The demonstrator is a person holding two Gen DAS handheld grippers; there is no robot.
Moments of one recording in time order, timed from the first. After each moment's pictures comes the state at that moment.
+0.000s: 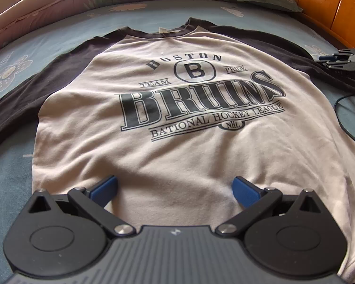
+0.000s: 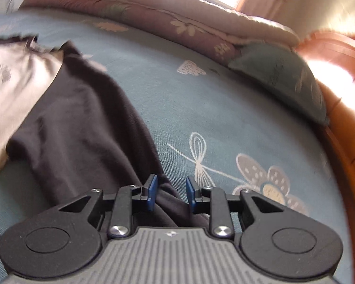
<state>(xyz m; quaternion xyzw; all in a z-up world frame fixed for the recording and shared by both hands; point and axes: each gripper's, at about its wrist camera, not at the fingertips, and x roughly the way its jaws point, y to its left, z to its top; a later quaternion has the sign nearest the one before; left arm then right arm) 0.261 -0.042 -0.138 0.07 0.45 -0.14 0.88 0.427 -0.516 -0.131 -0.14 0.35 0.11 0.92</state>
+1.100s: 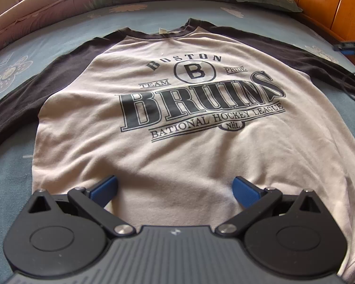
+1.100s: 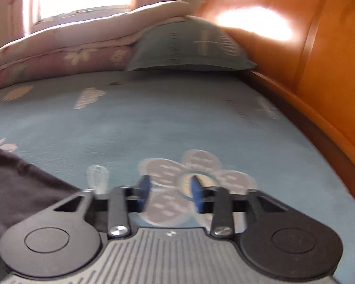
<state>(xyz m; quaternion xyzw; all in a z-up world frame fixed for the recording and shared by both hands) 0.261 -0.042 -0.139 0.07 0.45 -0.14 0.88 0.421 -0.622 -0.092 0.00 0.32 -0.10 0.94</state>
